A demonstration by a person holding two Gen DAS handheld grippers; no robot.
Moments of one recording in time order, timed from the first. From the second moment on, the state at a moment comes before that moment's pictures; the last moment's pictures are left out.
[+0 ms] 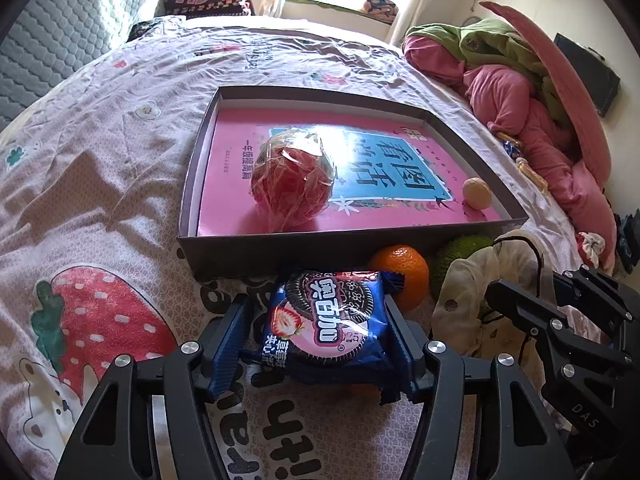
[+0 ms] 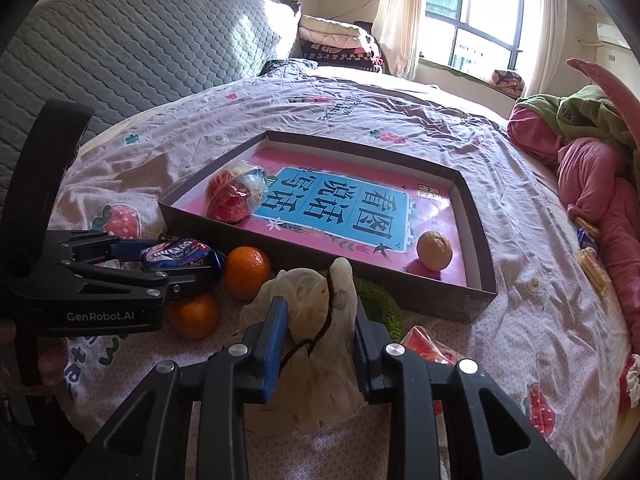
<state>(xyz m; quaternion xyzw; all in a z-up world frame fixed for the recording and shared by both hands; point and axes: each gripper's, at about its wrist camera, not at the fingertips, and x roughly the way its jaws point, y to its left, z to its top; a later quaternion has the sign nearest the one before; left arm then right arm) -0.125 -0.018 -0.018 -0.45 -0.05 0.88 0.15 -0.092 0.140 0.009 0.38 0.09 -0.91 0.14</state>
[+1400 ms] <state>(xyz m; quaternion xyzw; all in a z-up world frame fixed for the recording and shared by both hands) -0.093 -0.020 0.031 -0.35 -0.07 0.92 0.14 -0.077 0.156 0.049 0.29 0.03 -0.94 0.17</state>
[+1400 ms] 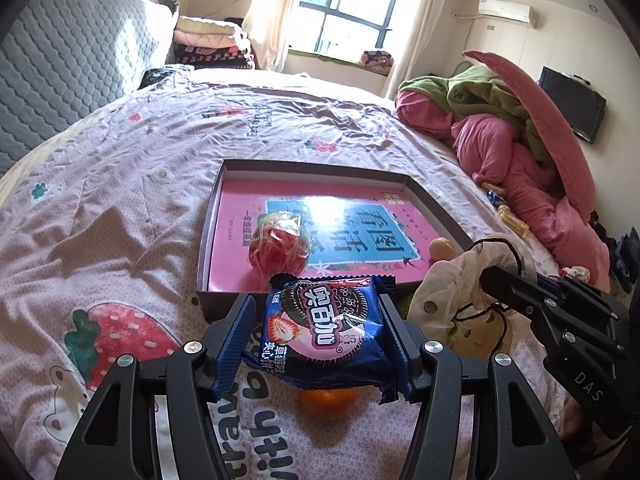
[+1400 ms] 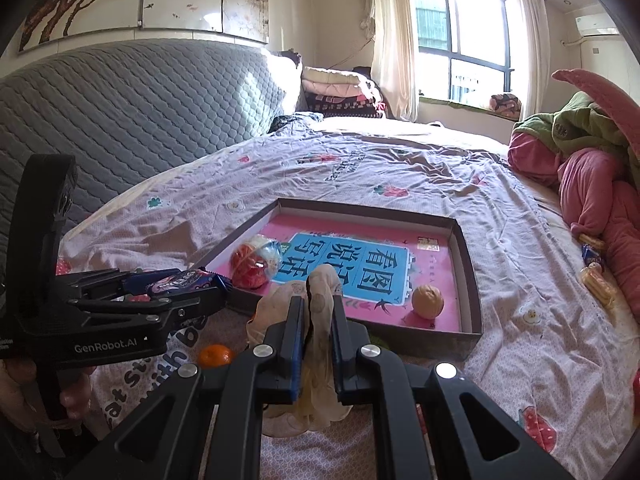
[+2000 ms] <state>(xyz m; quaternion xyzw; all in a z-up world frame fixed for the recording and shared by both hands) -0.093 0.011 0.048 -0.30 -0.04 0.94 0.12 -0.085 0.166 0.070 0.24 0.03 -0.96 0.14</state>
